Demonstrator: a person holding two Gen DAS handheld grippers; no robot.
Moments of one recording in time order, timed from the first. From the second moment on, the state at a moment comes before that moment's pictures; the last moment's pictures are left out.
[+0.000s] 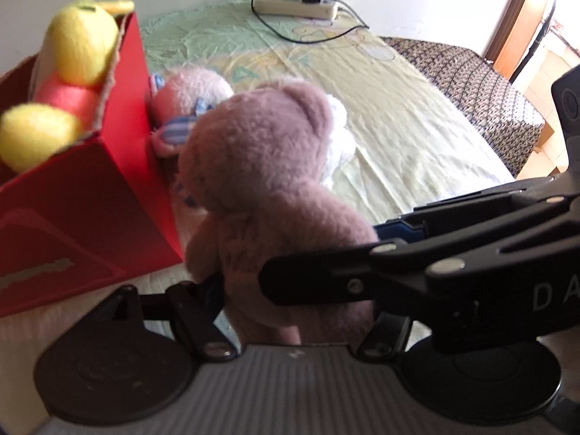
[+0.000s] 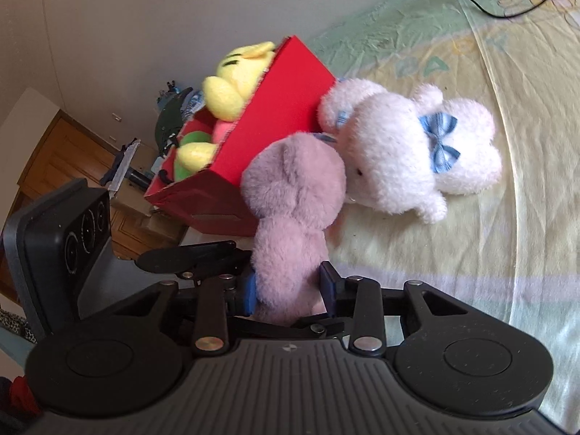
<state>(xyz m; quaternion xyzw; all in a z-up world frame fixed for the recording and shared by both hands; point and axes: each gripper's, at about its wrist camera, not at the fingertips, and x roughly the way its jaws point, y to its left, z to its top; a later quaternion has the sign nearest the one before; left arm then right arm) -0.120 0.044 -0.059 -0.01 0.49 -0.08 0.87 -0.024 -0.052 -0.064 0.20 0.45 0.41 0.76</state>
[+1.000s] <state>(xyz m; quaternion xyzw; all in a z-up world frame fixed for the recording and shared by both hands) -0.148 0.189 0.070 0.02 0.32 -0.11 0.94 -0.035 0.075 0.061 0.17 0.29 0.42 0.84</state>
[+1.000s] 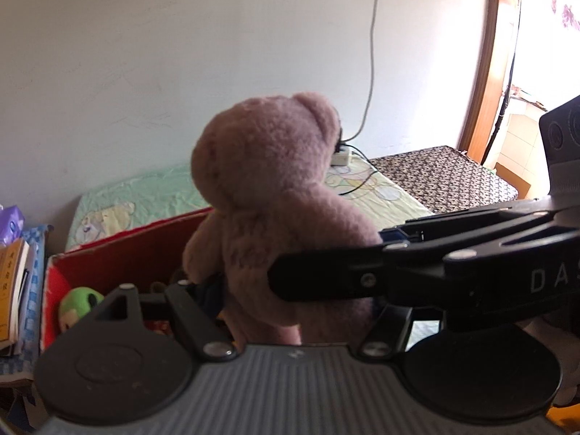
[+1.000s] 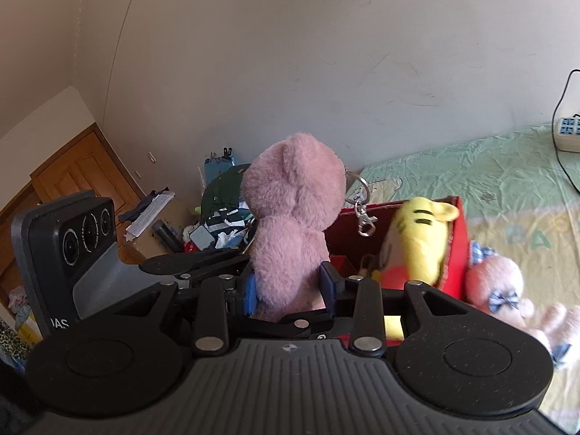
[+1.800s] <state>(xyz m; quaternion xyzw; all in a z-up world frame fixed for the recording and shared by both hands) -0.057 0.285 -0.017 0.00 0.45 -0.07 0.89 0.047 0.173 0.006 0.17 0.44 0.37 0.80</state>
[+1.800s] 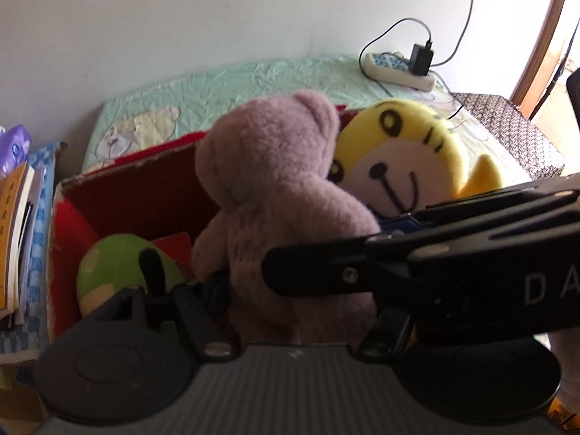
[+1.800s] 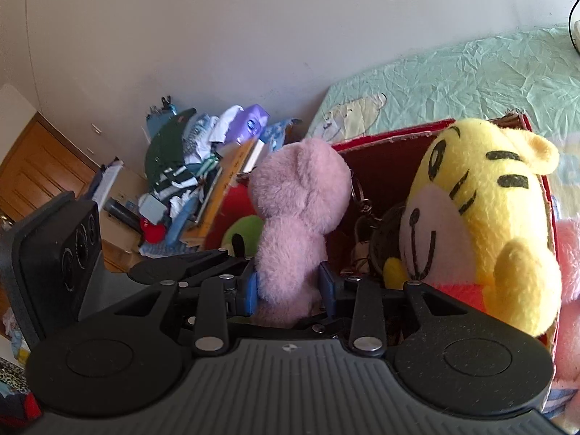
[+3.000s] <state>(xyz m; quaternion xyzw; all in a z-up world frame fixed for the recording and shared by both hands) -0.070 0.314 -0.024 -0.02 0.46 -0.14 0.88 0.051 0.186 0.005 0.02 0.38 0.27 0.88</state>
